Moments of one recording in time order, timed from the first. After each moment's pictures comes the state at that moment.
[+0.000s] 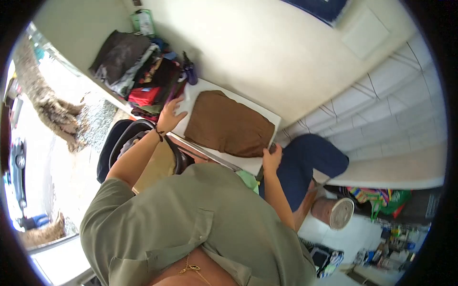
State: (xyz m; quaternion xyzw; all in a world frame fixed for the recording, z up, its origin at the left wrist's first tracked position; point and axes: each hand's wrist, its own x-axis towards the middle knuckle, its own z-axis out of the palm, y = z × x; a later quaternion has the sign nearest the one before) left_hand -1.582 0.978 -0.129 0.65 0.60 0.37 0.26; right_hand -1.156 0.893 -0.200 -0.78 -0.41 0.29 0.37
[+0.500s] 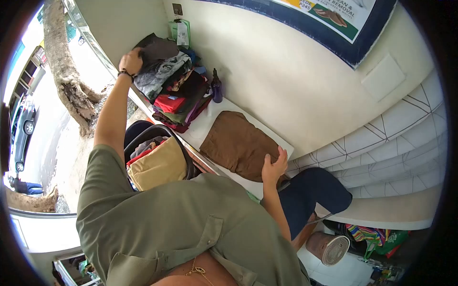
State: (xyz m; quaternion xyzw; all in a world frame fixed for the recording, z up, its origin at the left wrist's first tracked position) left_hand -1.799 1.078 0.070 0.55 0.79 0.18 -0.19; right_hand -1.214 0.940 -0.144 -0.66 -0.60 0.15 0.42
